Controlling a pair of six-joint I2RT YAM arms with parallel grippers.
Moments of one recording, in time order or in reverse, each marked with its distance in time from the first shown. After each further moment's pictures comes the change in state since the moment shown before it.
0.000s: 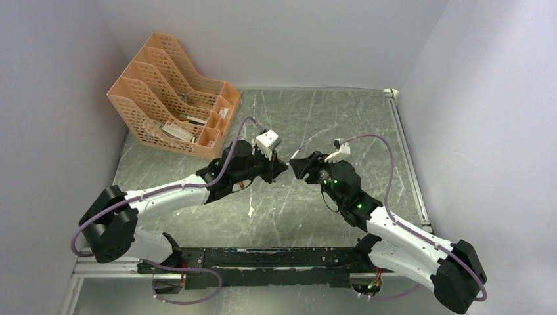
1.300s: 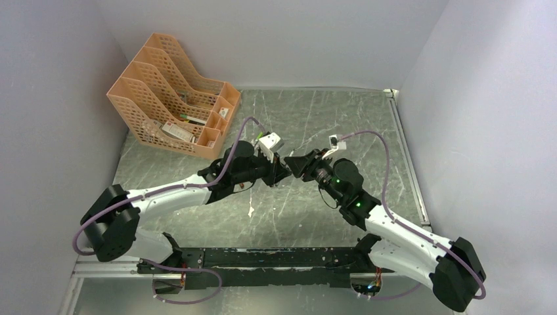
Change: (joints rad) left arm -0.002 0.023 0.002 0.003 0.092 -0.039; right arm 0.000 0.036 0.019 0.132 -0.137 -0.018
